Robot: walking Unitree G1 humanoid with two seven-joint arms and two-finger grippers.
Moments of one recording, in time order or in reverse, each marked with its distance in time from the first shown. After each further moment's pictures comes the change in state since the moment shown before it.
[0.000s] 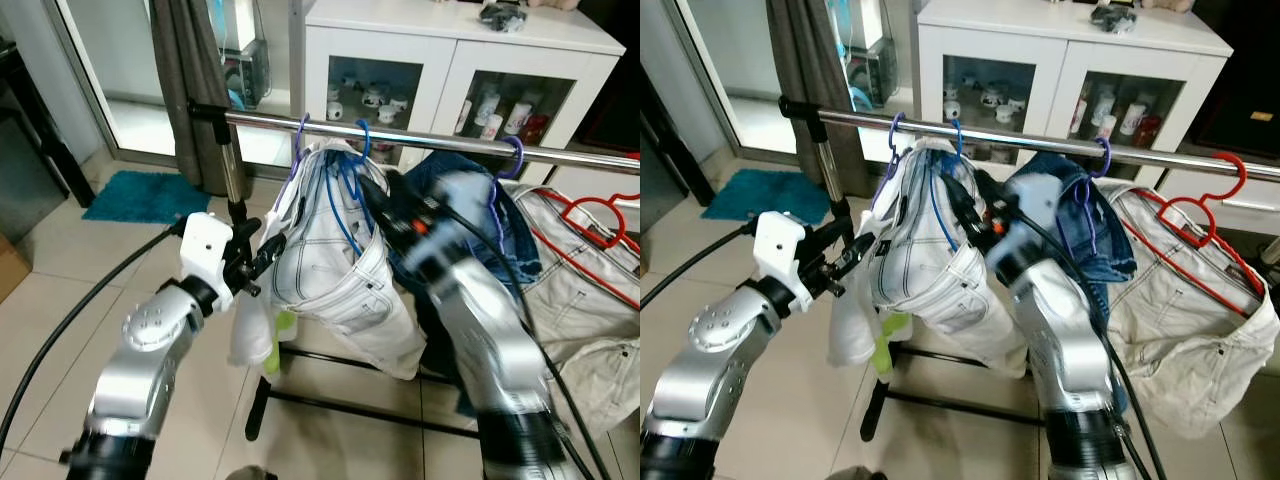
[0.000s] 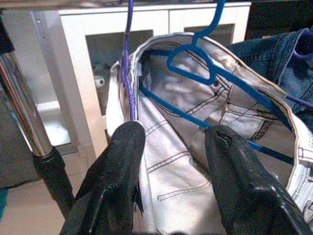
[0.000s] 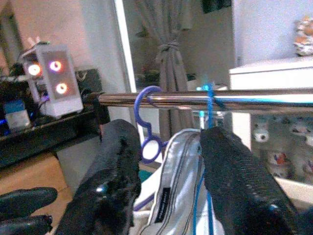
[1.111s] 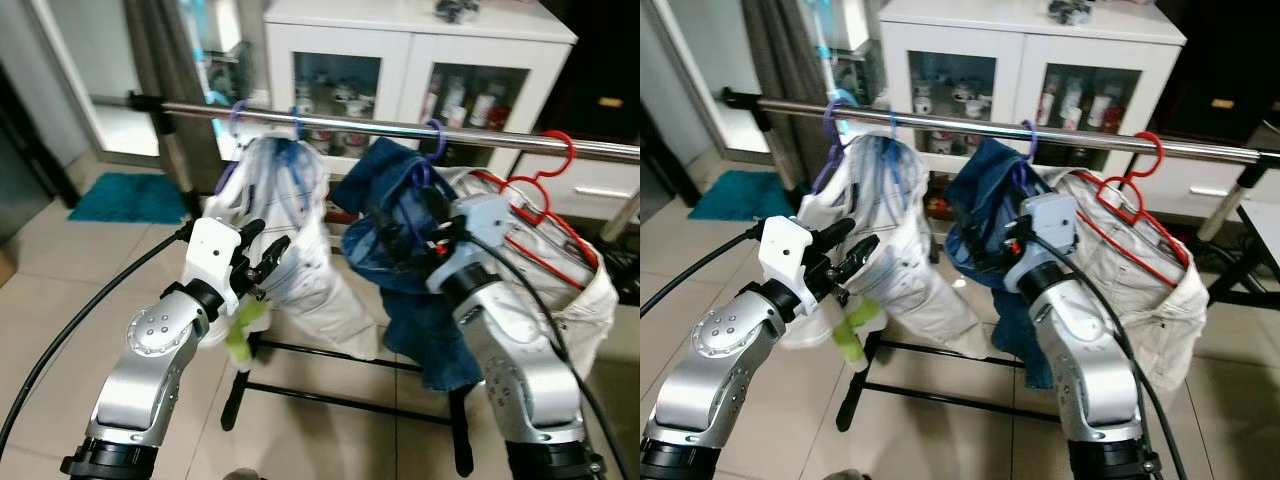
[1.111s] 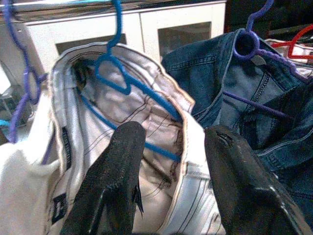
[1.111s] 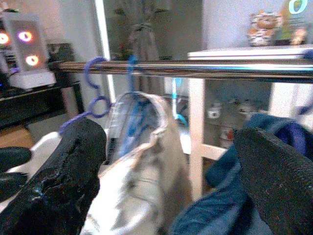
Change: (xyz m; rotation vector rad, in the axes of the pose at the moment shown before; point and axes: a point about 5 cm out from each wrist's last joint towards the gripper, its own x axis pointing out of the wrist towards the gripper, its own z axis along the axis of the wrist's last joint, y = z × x) left arm 0.000 -0.007 0.000 0.039 0.007 -0.010; right arm -0.017 -0.001 -0.003 -0.111 0.104 -0.034
